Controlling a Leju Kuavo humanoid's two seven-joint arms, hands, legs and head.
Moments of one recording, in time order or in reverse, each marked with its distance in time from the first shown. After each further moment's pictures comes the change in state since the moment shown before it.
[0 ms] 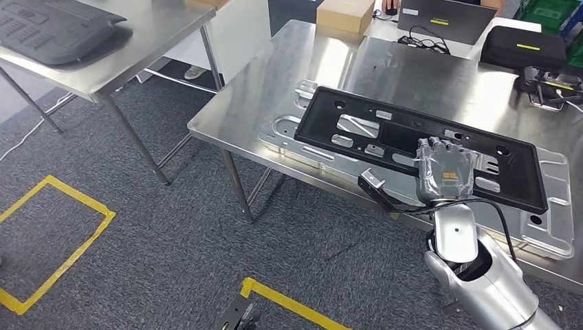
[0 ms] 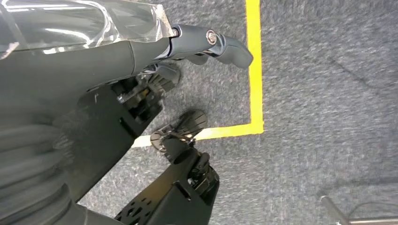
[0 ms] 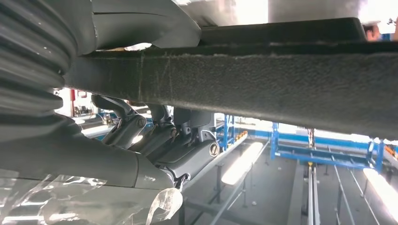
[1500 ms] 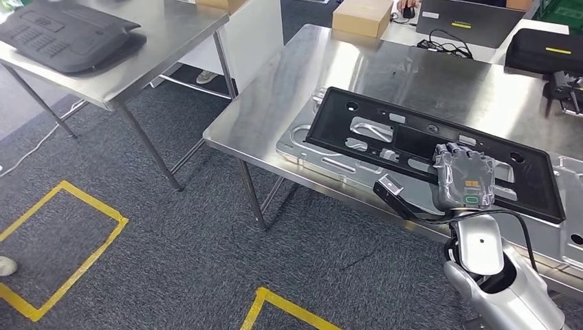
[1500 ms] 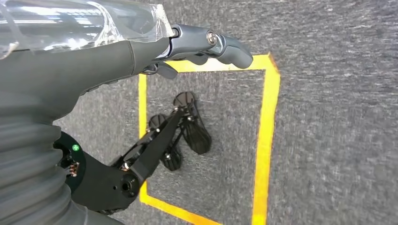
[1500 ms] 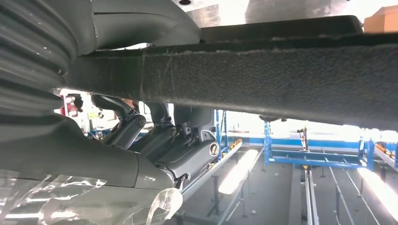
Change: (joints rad) left arm 0.150 0.392 0.394 -0.066 1.114 0.316 0.438; right arm 0.080 -0.095 -0.081 -0.088 -0.078 -0.052 -0.029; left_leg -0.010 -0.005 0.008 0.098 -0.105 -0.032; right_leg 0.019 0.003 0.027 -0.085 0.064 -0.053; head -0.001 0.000
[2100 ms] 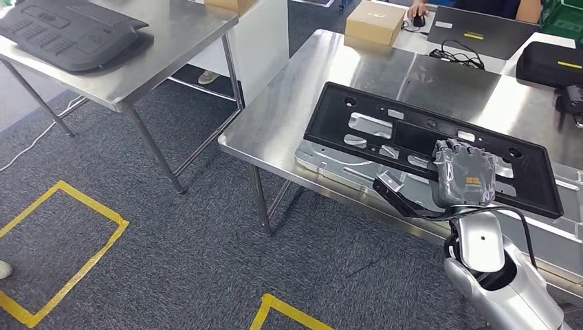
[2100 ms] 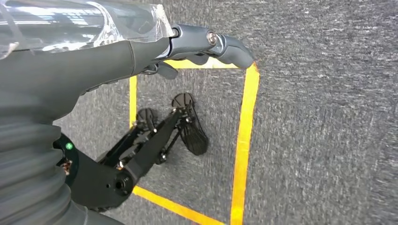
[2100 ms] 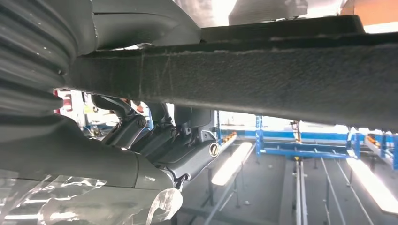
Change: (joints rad) left arm 0.000 0.011 0.021 0.000 0.016 0.004 0.011; right arm 0.000 -0.003 -0.011 -0.001 -0.011 -0.005 -0.007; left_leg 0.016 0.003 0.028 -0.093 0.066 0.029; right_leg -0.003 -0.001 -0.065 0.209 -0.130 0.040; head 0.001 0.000
